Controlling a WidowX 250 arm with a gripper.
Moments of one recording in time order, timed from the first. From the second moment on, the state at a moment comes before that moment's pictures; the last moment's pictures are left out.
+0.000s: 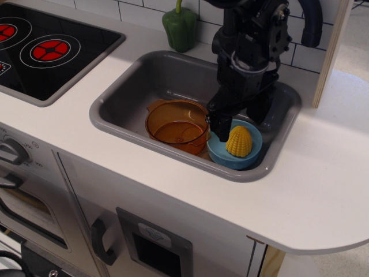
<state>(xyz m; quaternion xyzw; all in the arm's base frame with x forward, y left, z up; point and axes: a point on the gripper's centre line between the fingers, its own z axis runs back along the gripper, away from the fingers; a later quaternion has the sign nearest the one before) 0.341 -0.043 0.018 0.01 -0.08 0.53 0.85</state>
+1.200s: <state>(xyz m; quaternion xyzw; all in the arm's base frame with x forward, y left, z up) 0.333 -0.045 0.009 0.02 -0.09 0.53 0.84</state>
